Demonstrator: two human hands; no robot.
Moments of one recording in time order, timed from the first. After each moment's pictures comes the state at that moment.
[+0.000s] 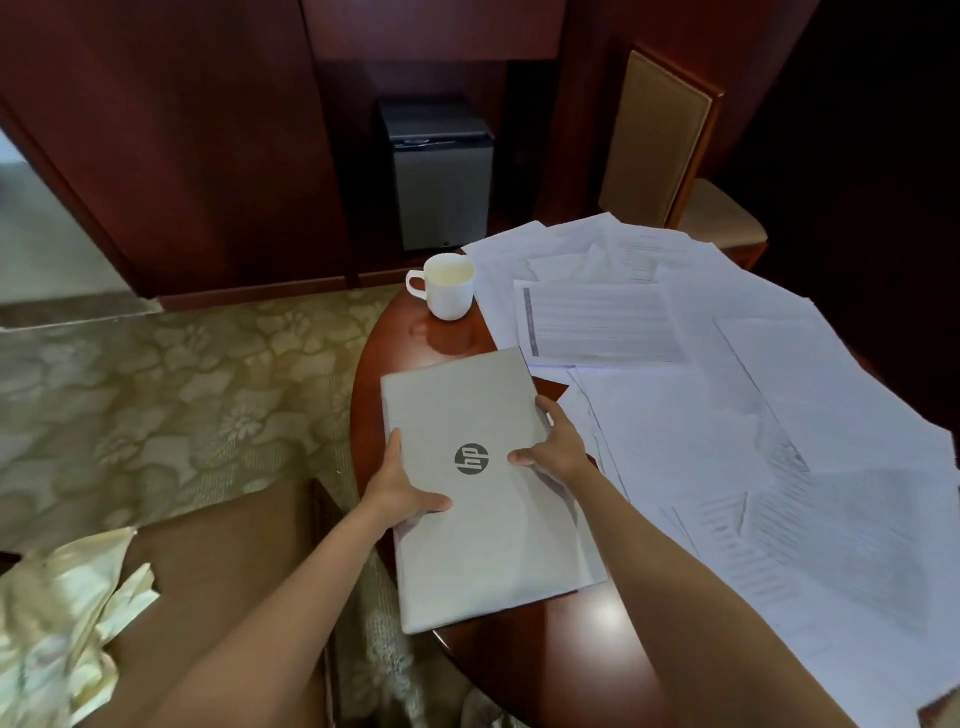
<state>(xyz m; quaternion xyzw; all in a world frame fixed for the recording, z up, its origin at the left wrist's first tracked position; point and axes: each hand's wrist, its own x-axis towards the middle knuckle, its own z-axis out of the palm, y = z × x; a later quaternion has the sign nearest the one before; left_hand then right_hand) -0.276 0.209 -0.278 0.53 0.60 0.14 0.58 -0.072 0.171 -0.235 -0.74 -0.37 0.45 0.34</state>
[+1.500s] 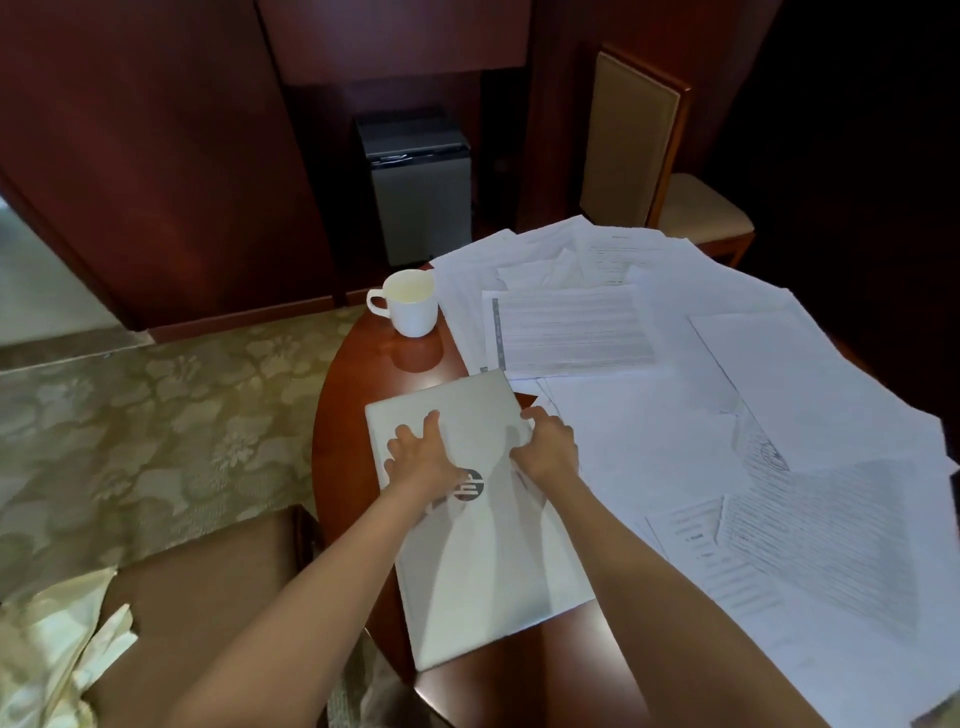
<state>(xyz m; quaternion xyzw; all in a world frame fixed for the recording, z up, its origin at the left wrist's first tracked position) -0.171 0.224 -0.236 0.70 0.65 -0.05 0.31 -0.028 0.188 -0.259 -0.83 -0.44 0.28 0.19</state>
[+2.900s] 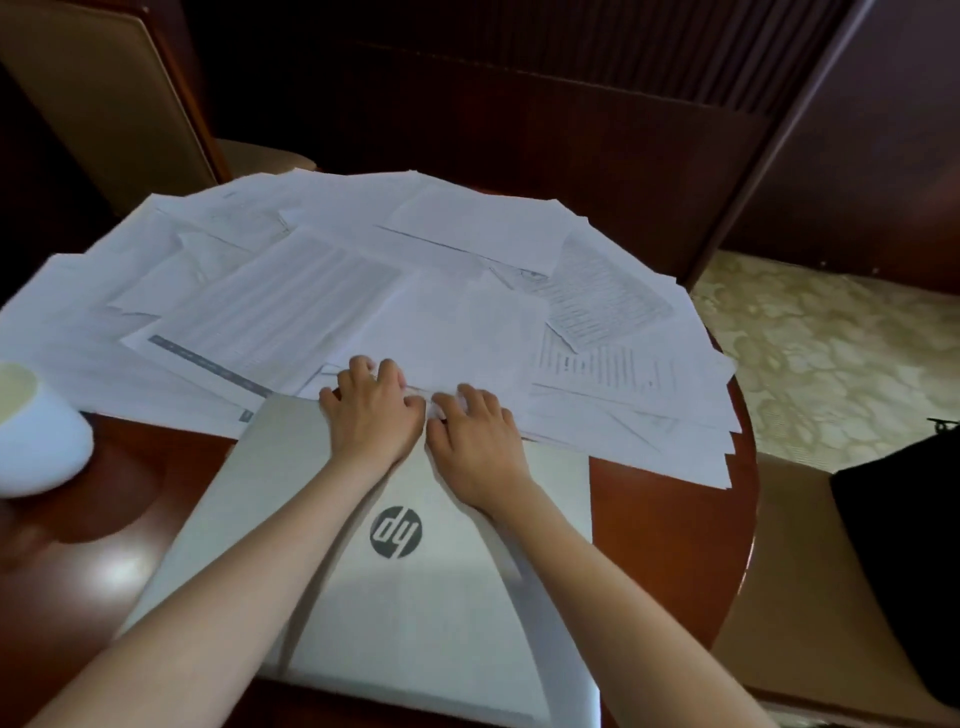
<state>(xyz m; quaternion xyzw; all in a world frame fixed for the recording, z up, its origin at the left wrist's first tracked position) -0.063 0.293 -0.335 0.97 0.16 0.09 0.18 -0.079 0.172 -0.325 -0.97 -0.19 0.01 0.17</state>
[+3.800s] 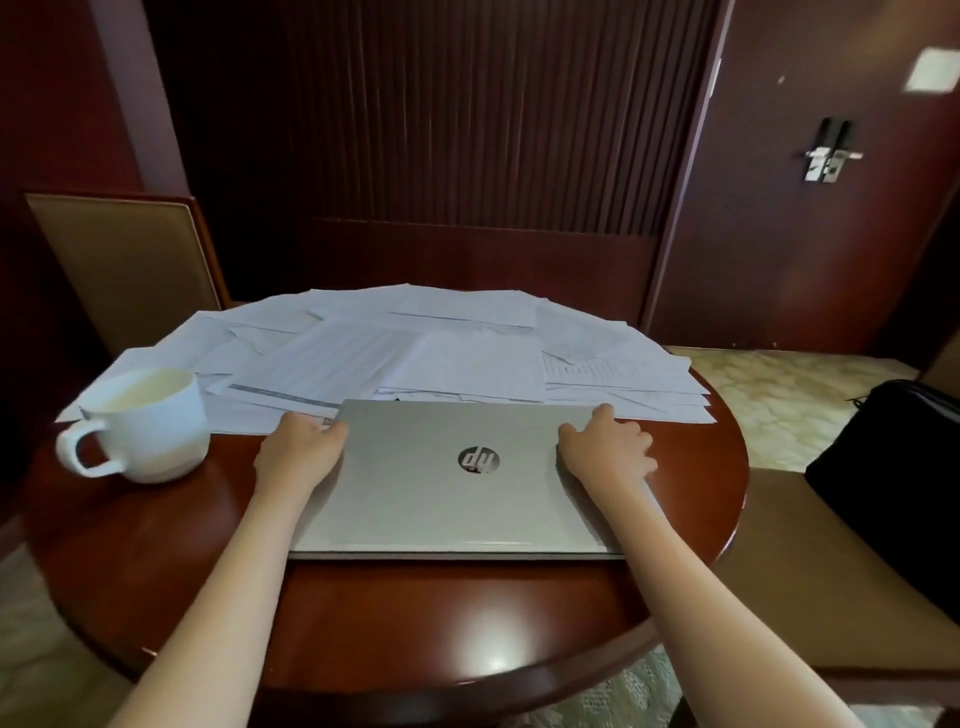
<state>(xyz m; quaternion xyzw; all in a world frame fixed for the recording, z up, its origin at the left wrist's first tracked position) -0.171 0.417 -0.330 0.90 0.17 0.13 0.38 -0.178 0.151 -0.315 -0.94 0.24 -0.07 0.23</state>
